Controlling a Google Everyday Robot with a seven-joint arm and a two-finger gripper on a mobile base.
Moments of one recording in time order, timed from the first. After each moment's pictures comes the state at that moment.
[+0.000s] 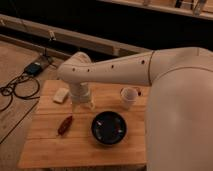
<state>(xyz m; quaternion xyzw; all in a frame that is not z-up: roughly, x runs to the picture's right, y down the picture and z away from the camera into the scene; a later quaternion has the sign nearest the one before) -0.107 0.101 0.703 -0.26 0.23 0.64 0.68</state>
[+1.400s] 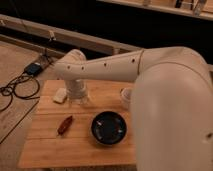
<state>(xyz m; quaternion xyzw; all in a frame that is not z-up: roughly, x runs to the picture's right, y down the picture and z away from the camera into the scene) -0.137 0.072 0.737 -0.25 0.20 0.60 0.73</state>
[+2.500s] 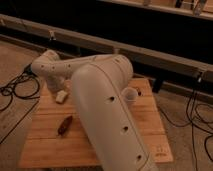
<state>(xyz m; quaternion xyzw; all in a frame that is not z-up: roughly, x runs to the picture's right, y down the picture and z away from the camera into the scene) -0.256 0.049 0.847 -0.27 0.16 0.45 0.84</state>
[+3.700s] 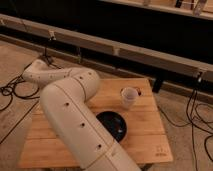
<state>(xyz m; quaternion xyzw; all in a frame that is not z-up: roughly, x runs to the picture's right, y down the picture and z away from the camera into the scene) -0.321 0.048 0.950 -0.23 0.15 0.35 0.90</state>
